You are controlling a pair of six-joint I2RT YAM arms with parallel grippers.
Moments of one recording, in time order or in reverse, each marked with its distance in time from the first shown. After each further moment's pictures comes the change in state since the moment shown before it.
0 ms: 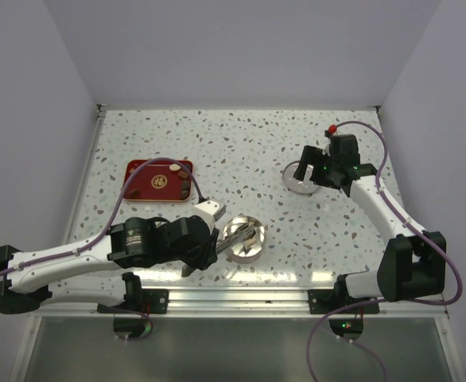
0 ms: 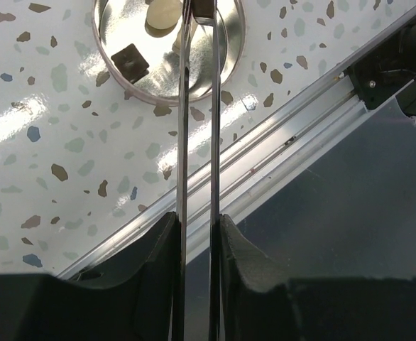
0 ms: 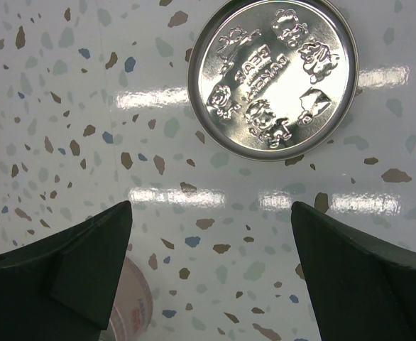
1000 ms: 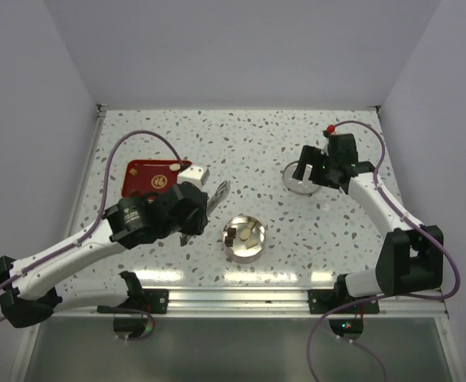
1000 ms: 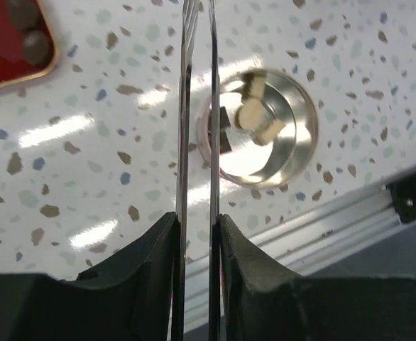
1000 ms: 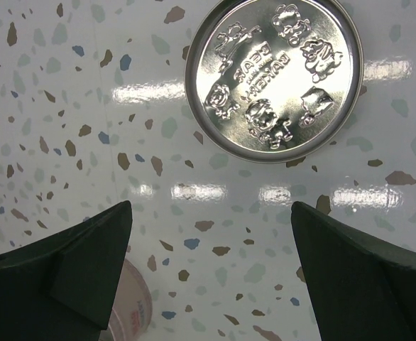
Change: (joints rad) left arm 0.196 0.061 0.117 -0.040 -0.121 0.043; right arm 0.000 0.032 0.010 -0.002 -0.003 0.000
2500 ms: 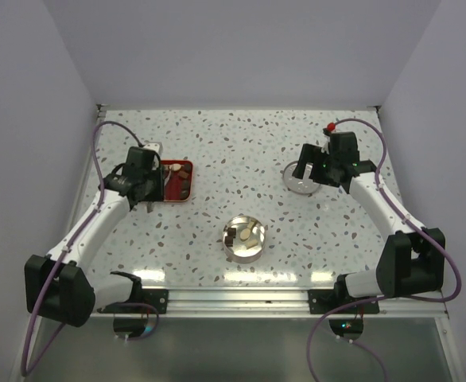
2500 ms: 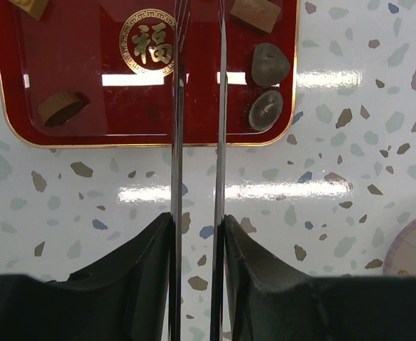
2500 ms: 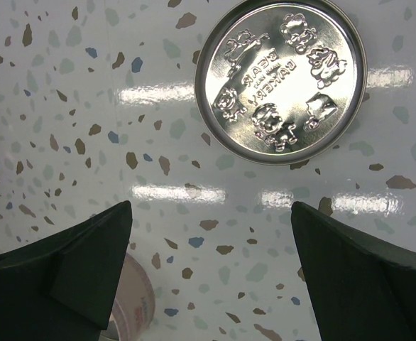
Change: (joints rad) left arm 0.864 0.155 -0.223 0.334 0.238 0.477; right arm 0.000 -0.007 0.022 -0.013 -0.016 -0.012
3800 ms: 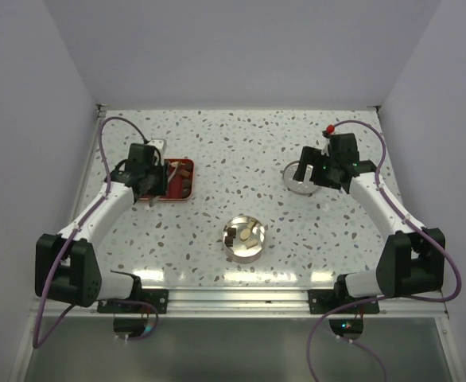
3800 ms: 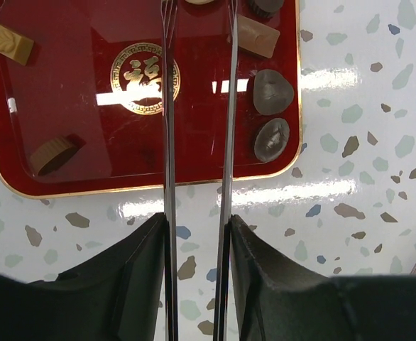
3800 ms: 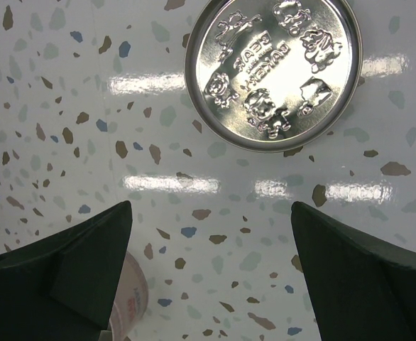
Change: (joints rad) left arm 0.053 0.126 -0.019 0.168 0.072 0.095; right arm 0.000 0.000 0.000 -0.040 0.008 -0.015
